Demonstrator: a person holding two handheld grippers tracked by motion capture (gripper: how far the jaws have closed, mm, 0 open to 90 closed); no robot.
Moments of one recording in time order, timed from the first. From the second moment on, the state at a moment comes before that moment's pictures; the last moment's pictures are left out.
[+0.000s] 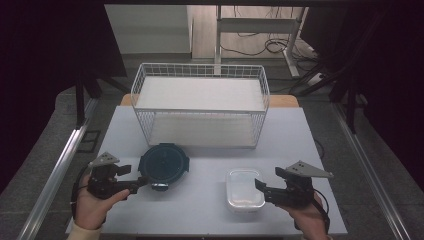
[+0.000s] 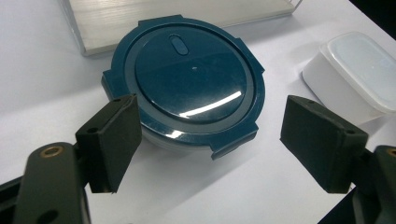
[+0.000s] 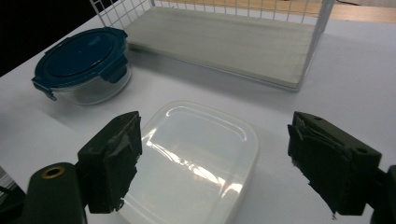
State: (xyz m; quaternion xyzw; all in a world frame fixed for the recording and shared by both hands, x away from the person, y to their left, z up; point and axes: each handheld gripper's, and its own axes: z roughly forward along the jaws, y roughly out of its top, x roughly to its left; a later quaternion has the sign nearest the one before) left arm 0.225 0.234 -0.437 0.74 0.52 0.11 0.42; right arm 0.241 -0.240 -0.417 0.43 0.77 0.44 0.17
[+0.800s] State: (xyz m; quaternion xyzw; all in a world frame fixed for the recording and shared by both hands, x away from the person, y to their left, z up) left arm 0.237 0.245 -0.441 0.73 0.53 0.08 0.43; right arm 0.231 -0.163 -0.398 0.41 0.77 0.47 0.13
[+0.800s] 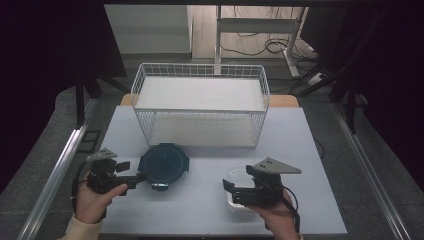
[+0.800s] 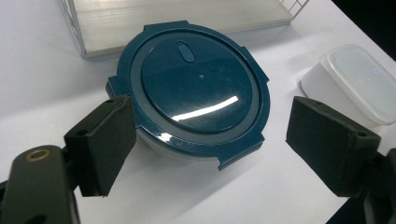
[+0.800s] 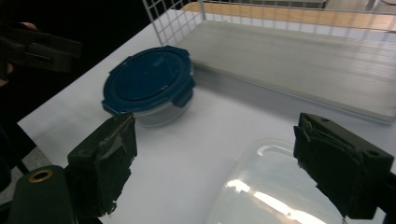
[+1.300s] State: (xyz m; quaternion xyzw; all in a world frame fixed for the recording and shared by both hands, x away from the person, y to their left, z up) left arm 0.240 0.254 -0.440 0.72 0.53 0.07 0.44; right arm 0.238 -0.079 -0.409 0.40 0.79 0.46 0.07
